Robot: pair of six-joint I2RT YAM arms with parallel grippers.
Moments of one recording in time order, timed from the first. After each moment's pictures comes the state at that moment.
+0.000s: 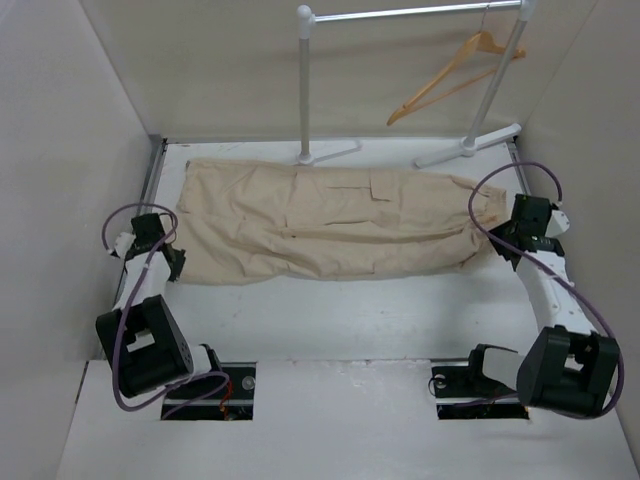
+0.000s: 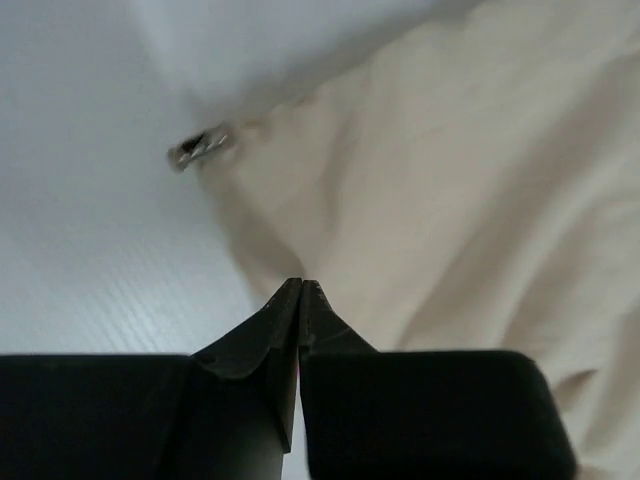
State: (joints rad) left arm 0.37 1.31 0.69 -0.45 -0.18 -0.89; right arm -0.20 1.19 0.82 -0.43 0.22 0.86
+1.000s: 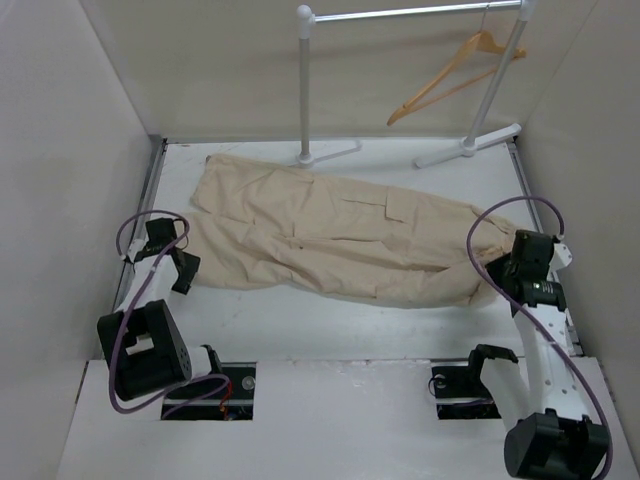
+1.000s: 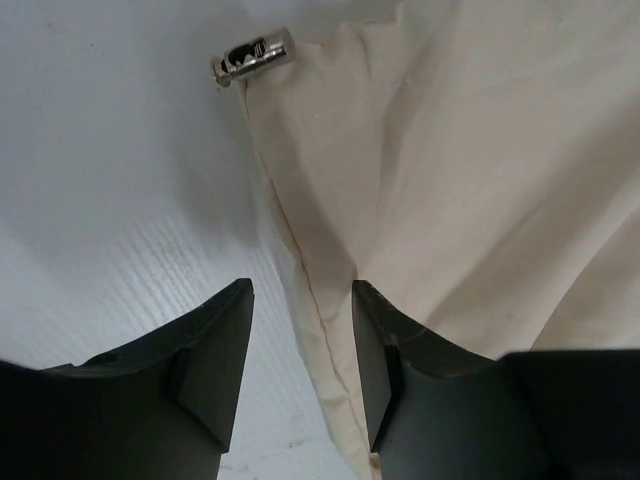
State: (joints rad) left arm 0.29 1.28 0.69 -0.55 -0.19 -0.95; right arm -0.19 0.78 0.64 -0.63 0.21 0.84
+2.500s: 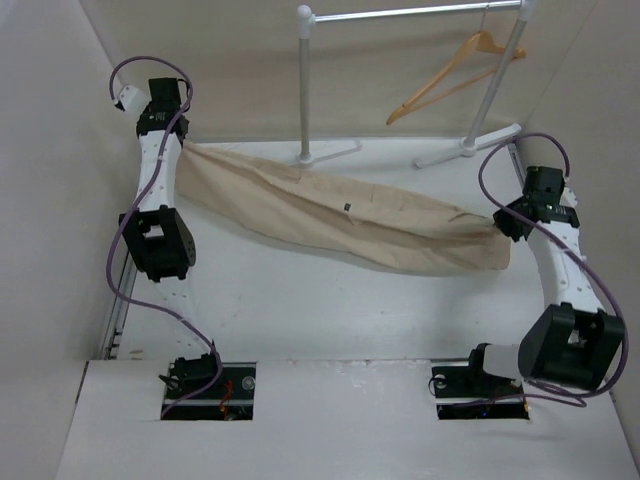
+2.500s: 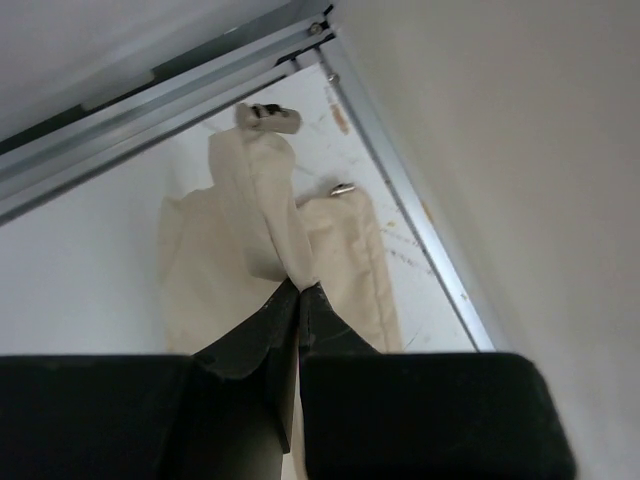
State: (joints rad) left arm 0.12 2.10 2.15 -0.74 -0.46 -0.86; right arm -0.24 1.28 1.08 -0.68 0.16 0.81
